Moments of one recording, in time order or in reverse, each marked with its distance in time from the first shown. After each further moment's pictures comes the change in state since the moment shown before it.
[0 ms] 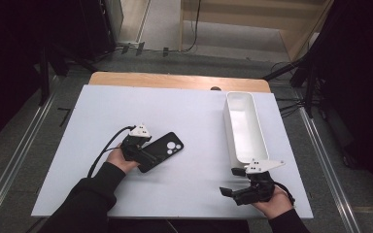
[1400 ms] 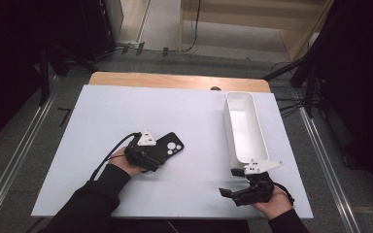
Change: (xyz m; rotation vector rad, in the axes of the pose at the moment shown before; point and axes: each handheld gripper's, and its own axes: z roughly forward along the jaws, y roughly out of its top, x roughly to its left) left arm -0.017 -0.007 0.010 0.037 0.140 0.081; right arm 0.002 0.000 0.002 0.019 -0.001 -0.008
